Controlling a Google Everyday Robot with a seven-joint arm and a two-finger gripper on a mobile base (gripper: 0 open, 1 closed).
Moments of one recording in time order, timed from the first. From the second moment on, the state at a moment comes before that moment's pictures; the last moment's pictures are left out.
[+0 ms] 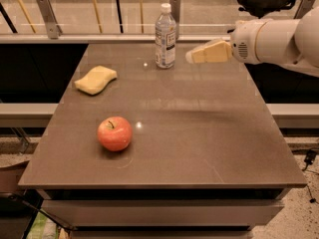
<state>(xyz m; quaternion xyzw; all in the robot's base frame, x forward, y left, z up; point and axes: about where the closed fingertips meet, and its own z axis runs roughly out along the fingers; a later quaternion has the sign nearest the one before) 0.656 -0.144 0.974 -0.31 0.76 0.12 0.57</state>
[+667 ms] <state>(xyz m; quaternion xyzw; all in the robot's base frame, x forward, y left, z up) 0.696 -0.129 0.968 -0.26 0.74 0.14 0.61</state>
